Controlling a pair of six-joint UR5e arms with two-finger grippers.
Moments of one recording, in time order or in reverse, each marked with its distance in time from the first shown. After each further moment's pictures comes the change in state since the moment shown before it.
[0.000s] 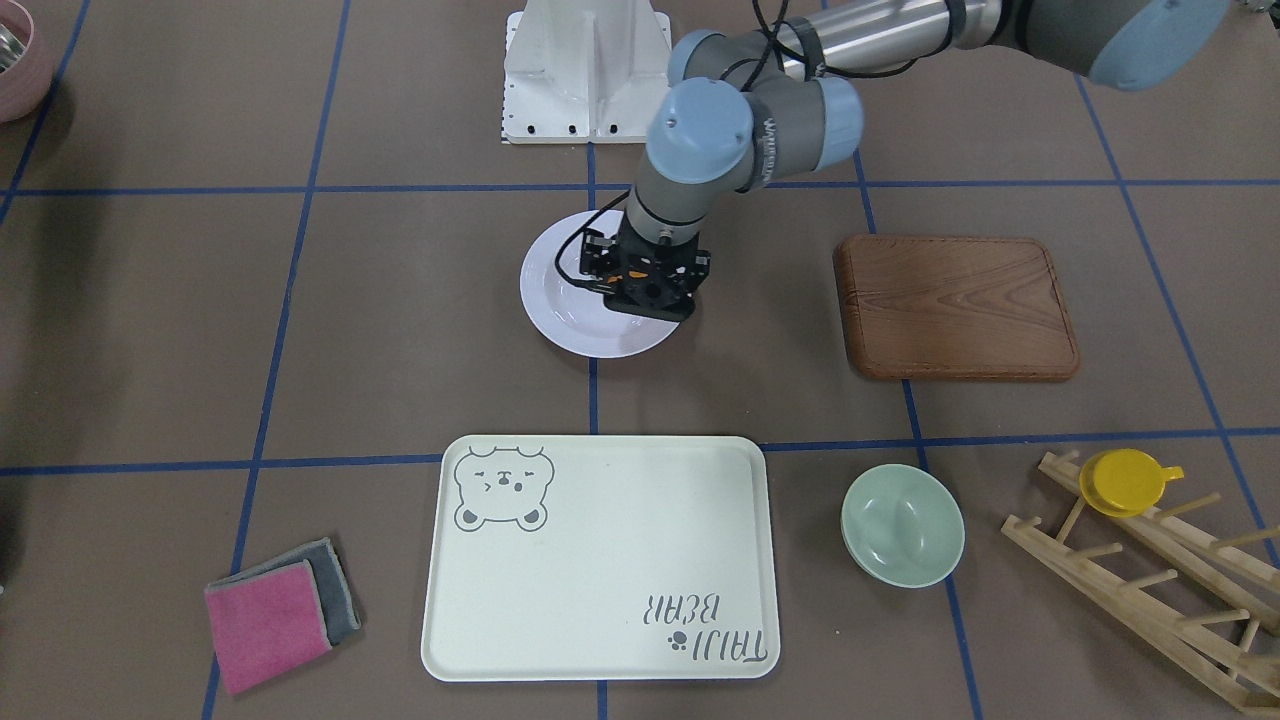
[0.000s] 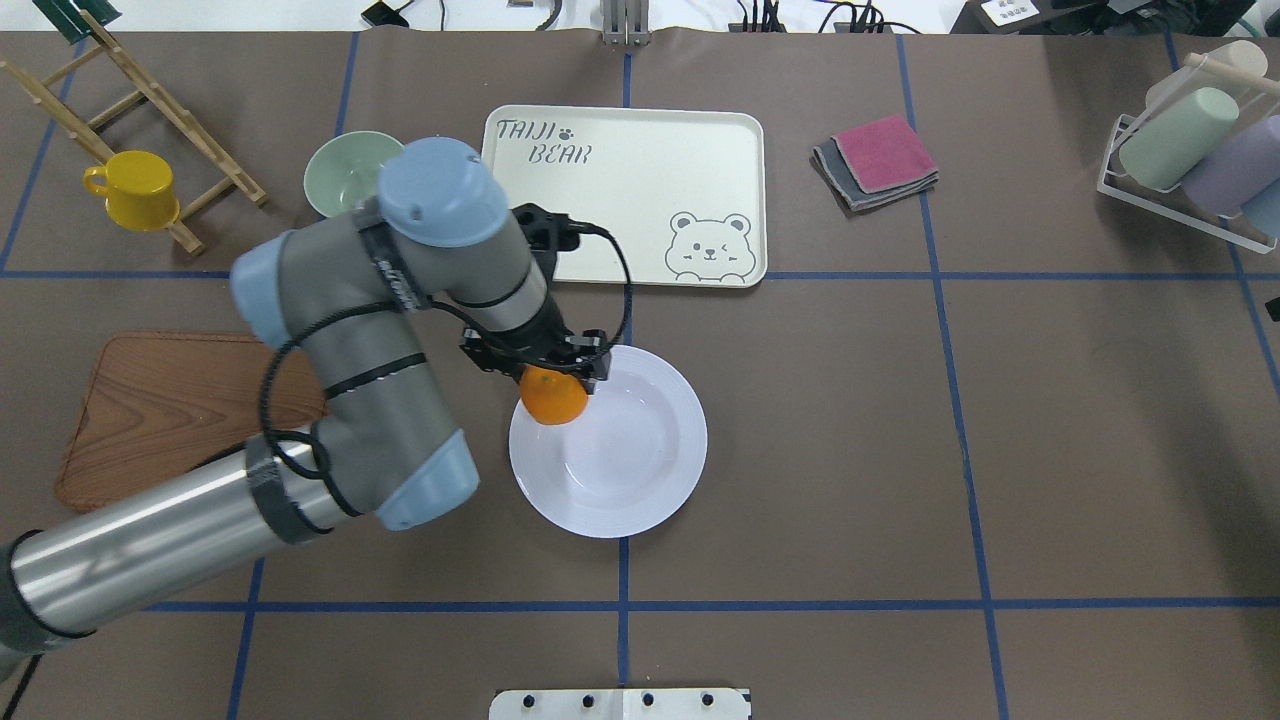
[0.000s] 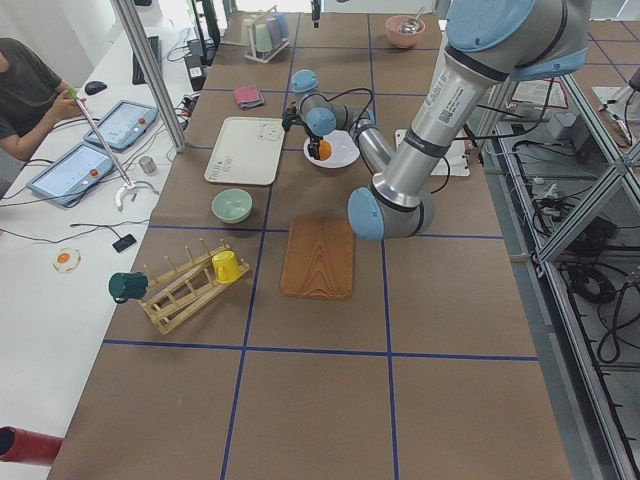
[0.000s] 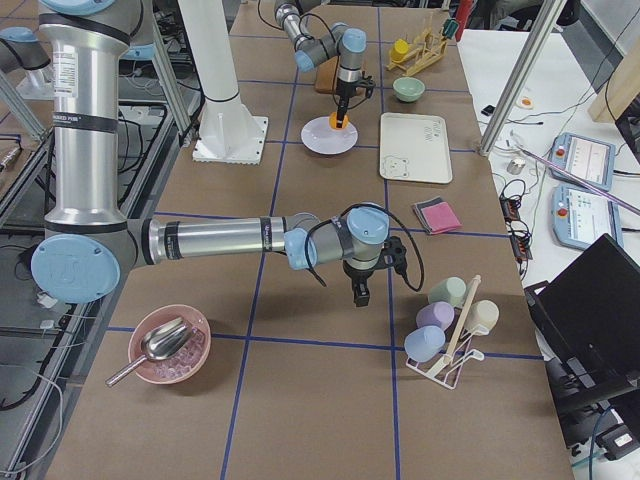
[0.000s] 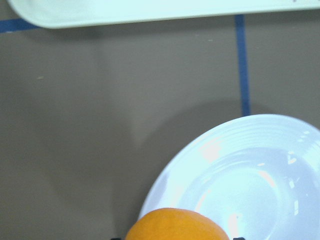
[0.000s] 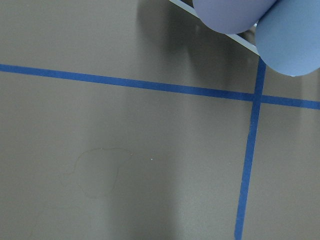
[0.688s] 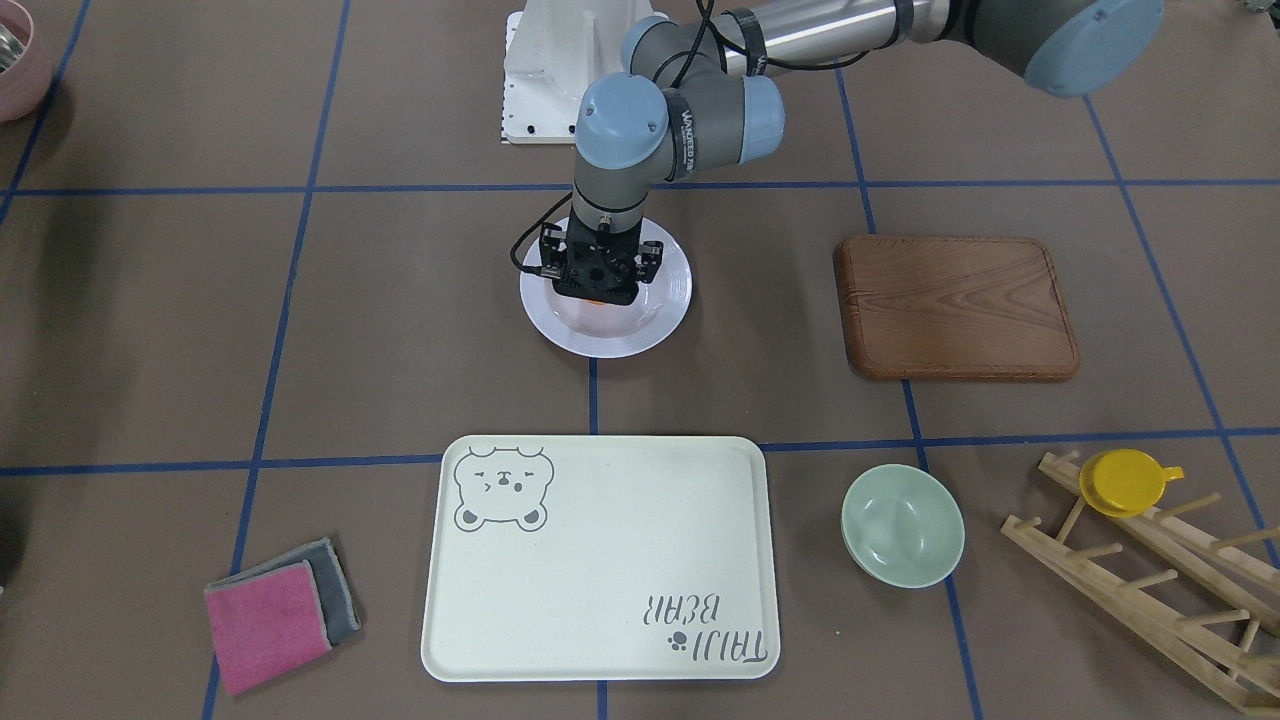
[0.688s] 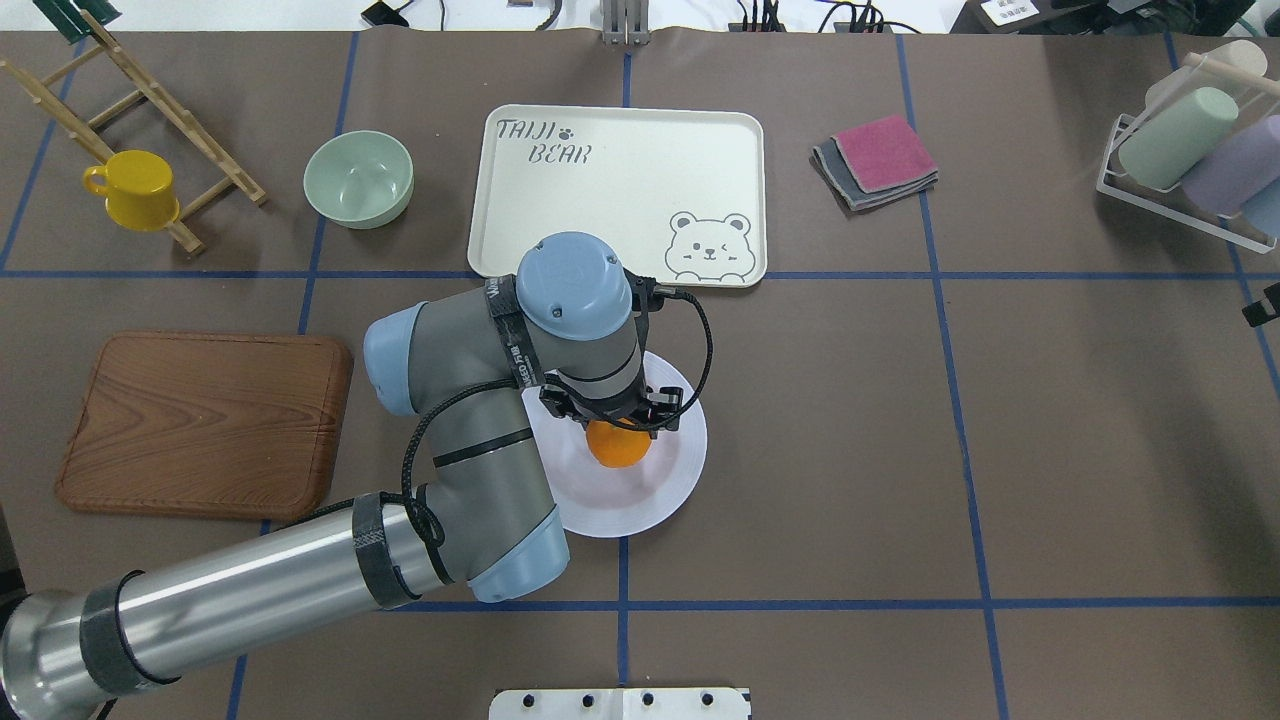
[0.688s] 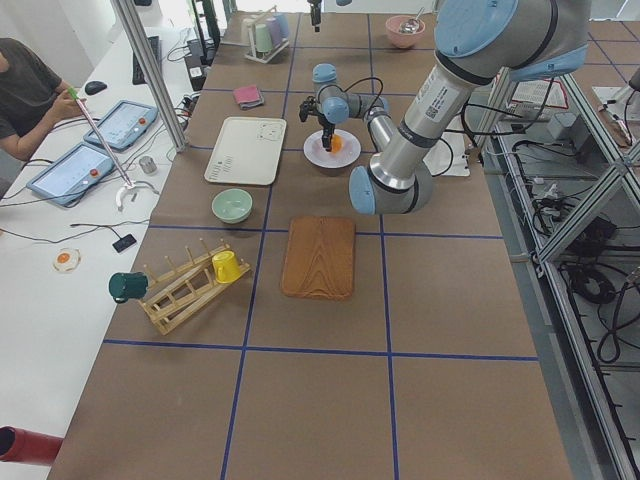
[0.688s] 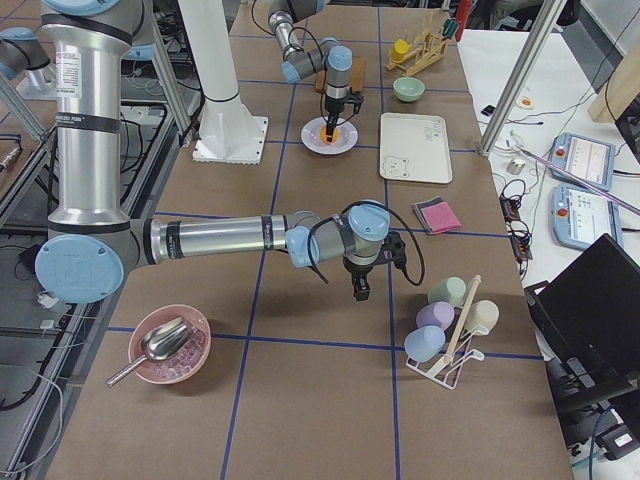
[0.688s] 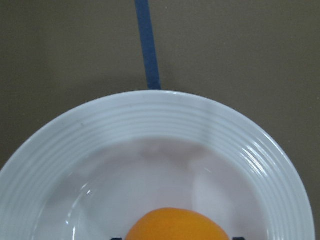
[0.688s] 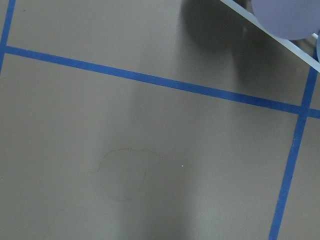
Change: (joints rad) left arm 0.070 -0.021 0.038 0.000 0.088 -0.024; right arm -0.013 0.006 0.005 0.004 0.030 0.002
